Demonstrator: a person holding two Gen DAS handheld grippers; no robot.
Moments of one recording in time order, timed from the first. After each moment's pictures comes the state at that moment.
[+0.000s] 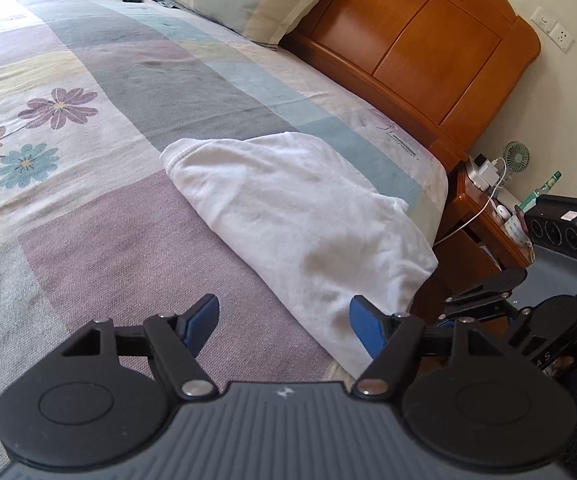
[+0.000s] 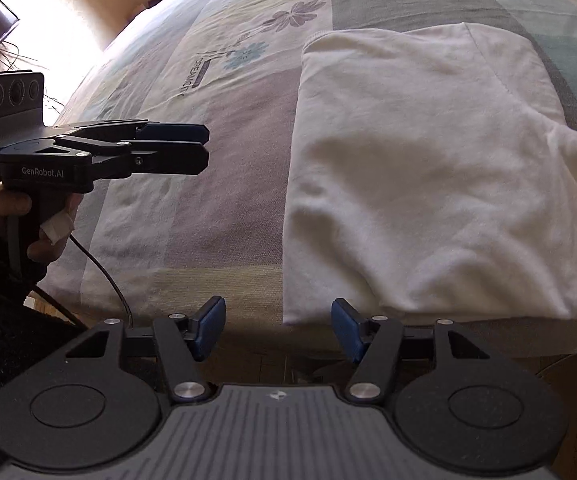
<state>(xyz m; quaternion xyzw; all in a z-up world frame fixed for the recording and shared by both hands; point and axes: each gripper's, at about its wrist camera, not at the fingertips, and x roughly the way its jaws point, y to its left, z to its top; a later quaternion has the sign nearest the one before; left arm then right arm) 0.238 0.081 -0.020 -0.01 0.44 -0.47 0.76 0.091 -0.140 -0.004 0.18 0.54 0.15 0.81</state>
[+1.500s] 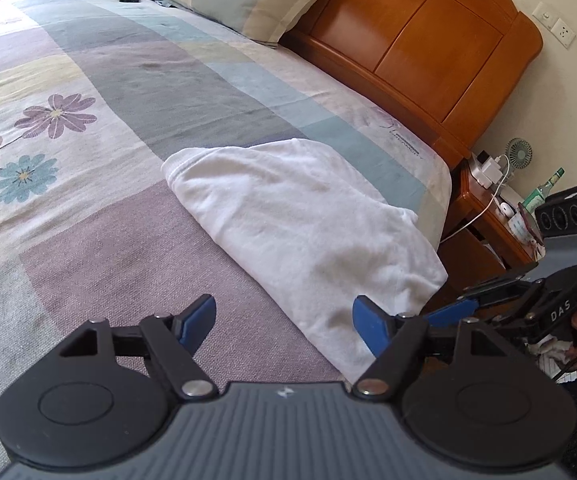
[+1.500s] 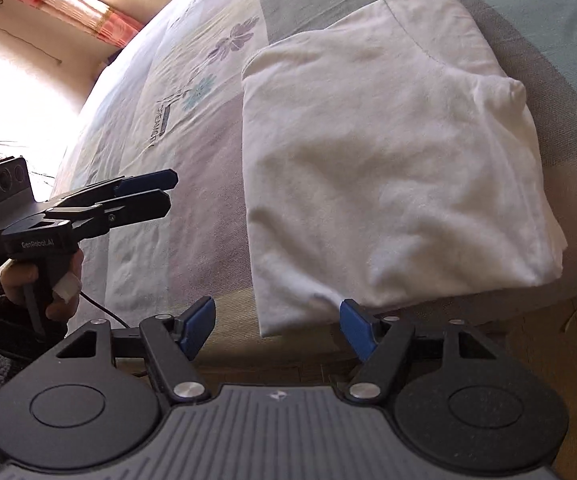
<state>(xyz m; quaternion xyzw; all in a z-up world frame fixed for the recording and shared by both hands) 0.253 0.069 -0.010 0.00 0.44 -0.47 0.77 0.084 -0.179 0.001 0.29 0.51 0.09 0.81</state>
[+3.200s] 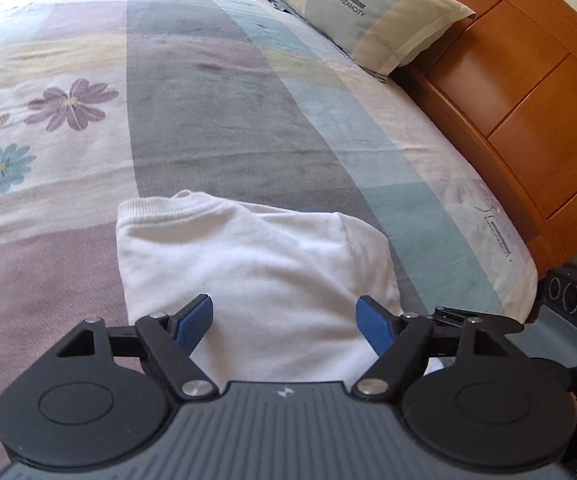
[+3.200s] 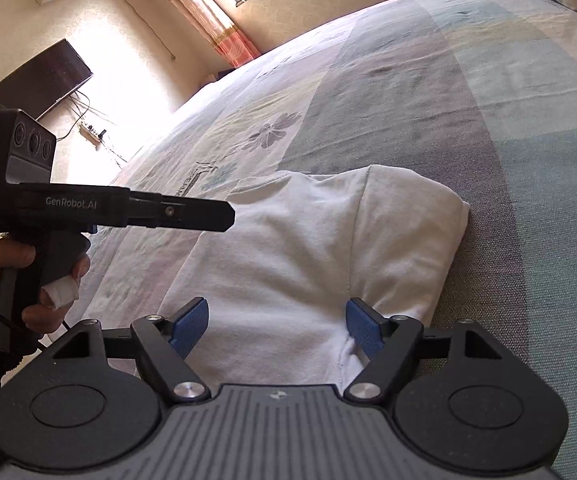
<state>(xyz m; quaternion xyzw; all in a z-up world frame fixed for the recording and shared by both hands) 0.272 -0.066 -0.028 -0.10 0.48 -0.28 0.83 0.175 -0.297 -0.035 0.19 0.39 0.26 0.86</state>
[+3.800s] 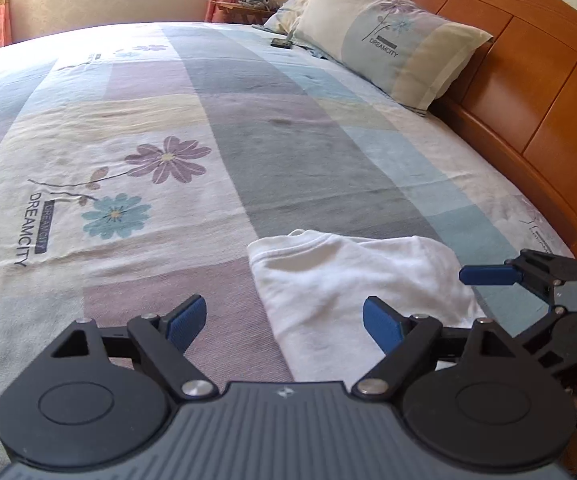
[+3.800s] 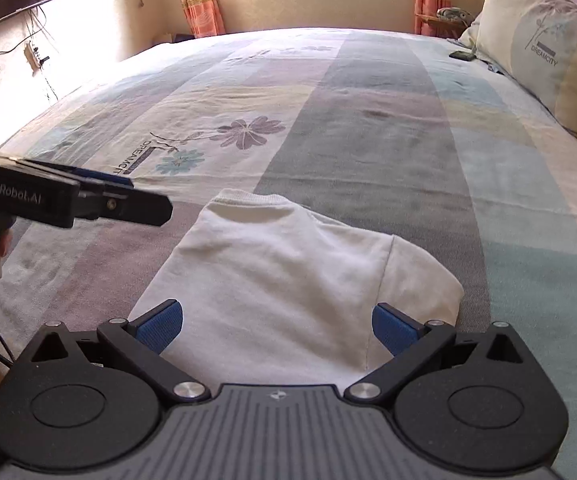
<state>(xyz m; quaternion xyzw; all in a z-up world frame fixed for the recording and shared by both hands) 0.250 0.015 -0.004 -0.03 0.42 -0.21 0.88 0.202 -0.211 0.007 -0.01 0.40 0.14 0.91</state>
